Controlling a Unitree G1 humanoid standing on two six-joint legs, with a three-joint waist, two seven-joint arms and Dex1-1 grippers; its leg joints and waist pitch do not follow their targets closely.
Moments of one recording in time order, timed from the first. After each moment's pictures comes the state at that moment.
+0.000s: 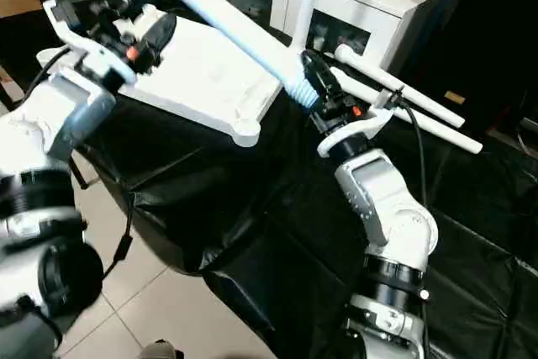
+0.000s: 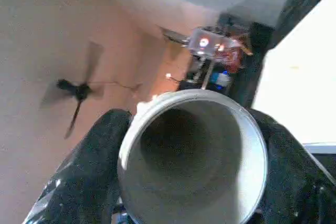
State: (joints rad) left arm -0.89 0.14 0.57 0.38 -1.23 0.84 -0.17; right arm -0.53 0.04 -0.48 0.07 1.46 0.77 -0.04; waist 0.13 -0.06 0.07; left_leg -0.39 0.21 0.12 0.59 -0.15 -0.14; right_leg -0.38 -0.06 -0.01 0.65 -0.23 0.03
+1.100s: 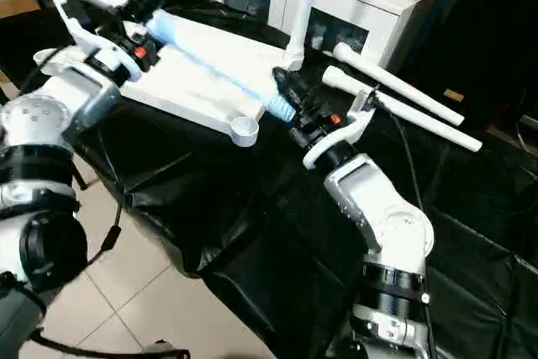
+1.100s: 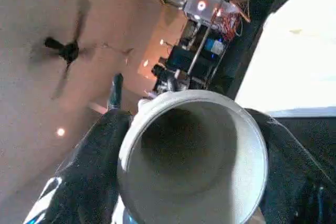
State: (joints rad) left arm -1.09 0.26 0.52 0.80 -1.00 0.65 -0.37; right arm -0.47 0.03 -0.35 0.02 1.44 0.83 -0.01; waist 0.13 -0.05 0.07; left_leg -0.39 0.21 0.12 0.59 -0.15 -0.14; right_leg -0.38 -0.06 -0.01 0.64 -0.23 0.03
